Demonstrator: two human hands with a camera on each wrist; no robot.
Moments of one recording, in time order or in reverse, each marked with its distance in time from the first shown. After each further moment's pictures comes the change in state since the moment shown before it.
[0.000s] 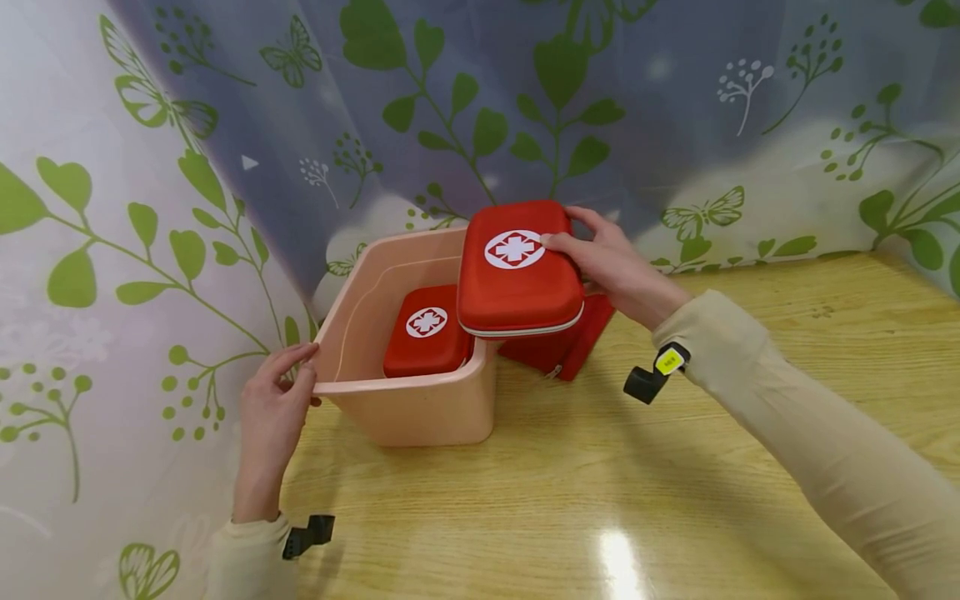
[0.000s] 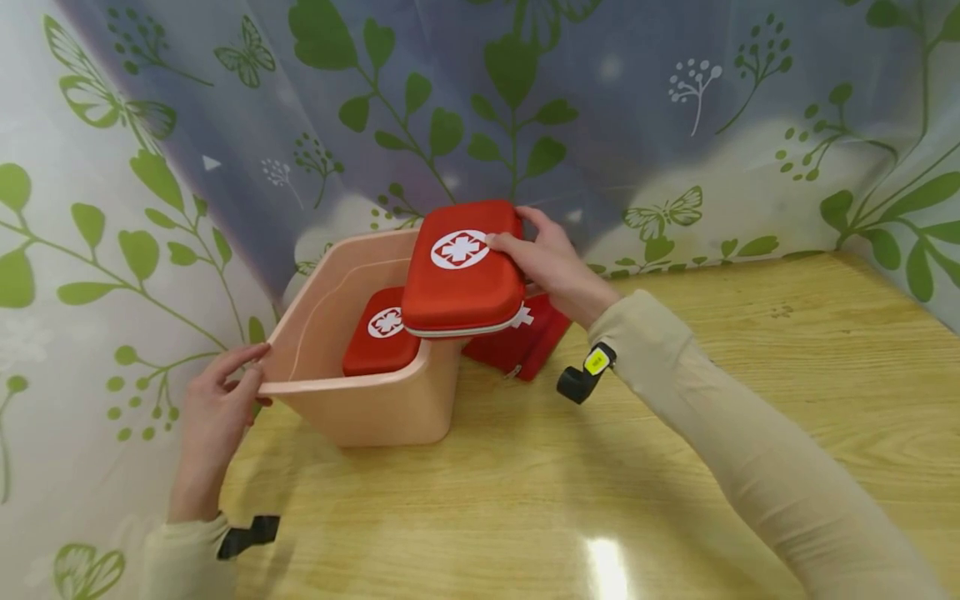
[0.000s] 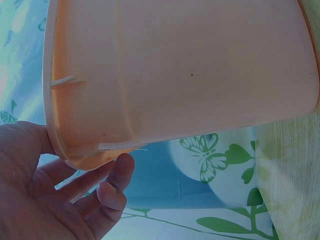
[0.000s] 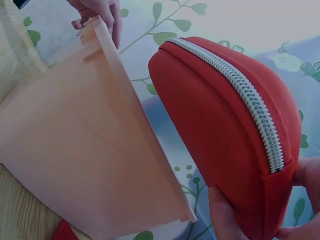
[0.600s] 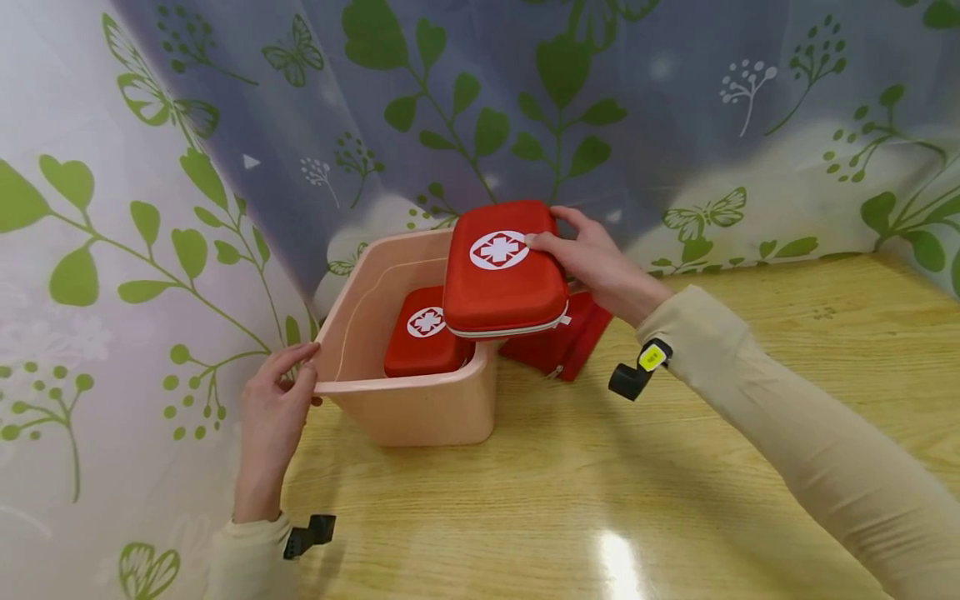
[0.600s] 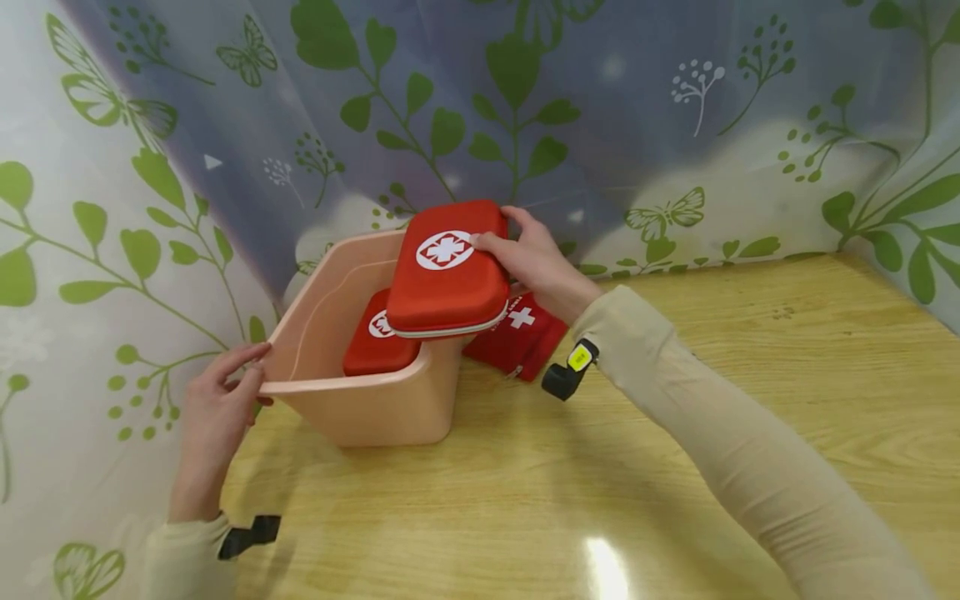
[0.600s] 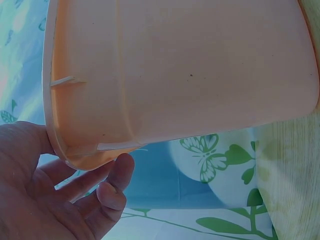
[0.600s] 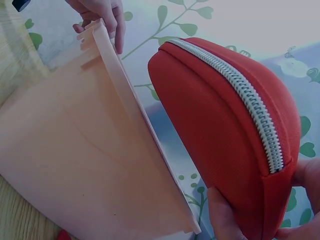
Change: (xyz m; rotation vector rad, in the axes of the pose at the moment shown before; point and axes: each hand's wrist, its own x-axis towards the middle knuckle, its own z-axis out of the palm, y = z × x) left_hand 0.002 0.000 0.000 0.012 0.003 -0.041; right_hand 0.009 -0.003 0.018 -0.034 0.005 -0.014
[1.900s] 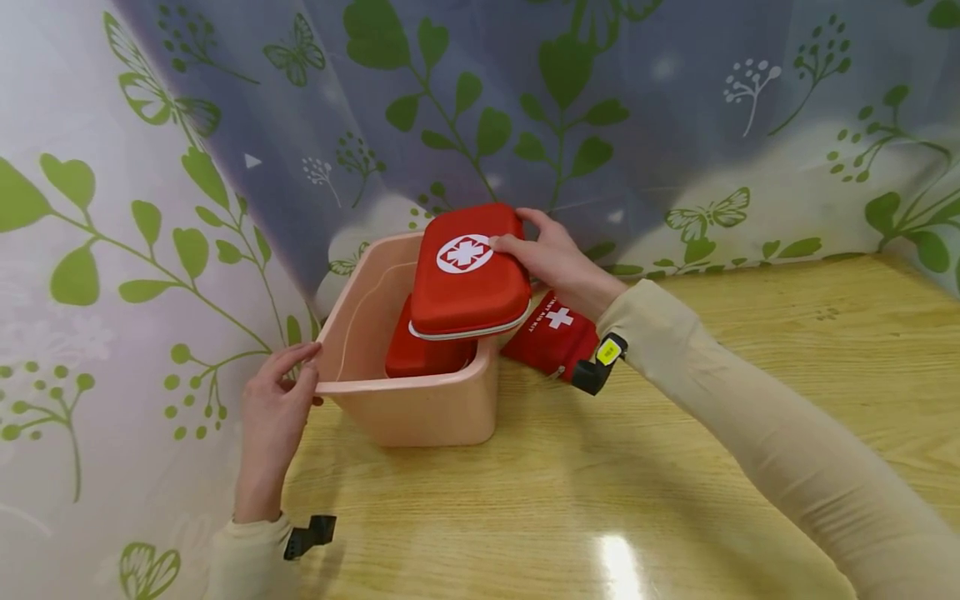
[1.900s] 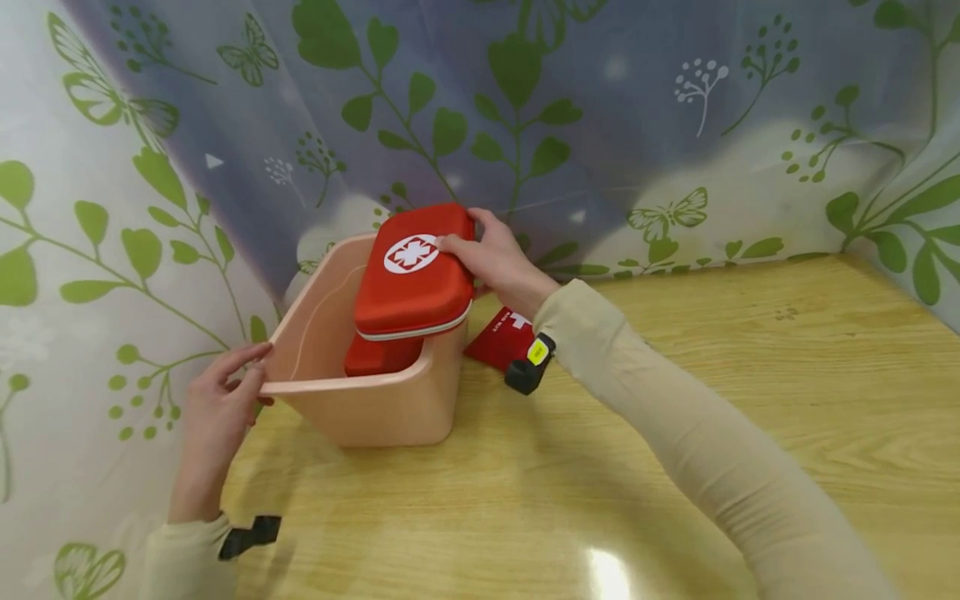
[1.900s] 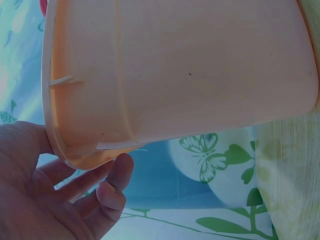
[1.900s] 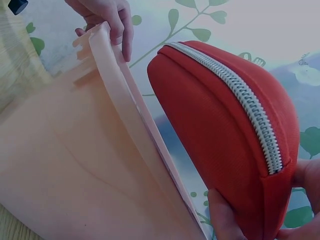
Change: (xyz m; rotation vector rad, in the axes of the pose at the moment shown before) left_hand -0.001 0.000 -0.001 -0.007 -0.013 0.002; right_hand 0.015 -0.004 0.037 -0.023 -0.022 -0.027
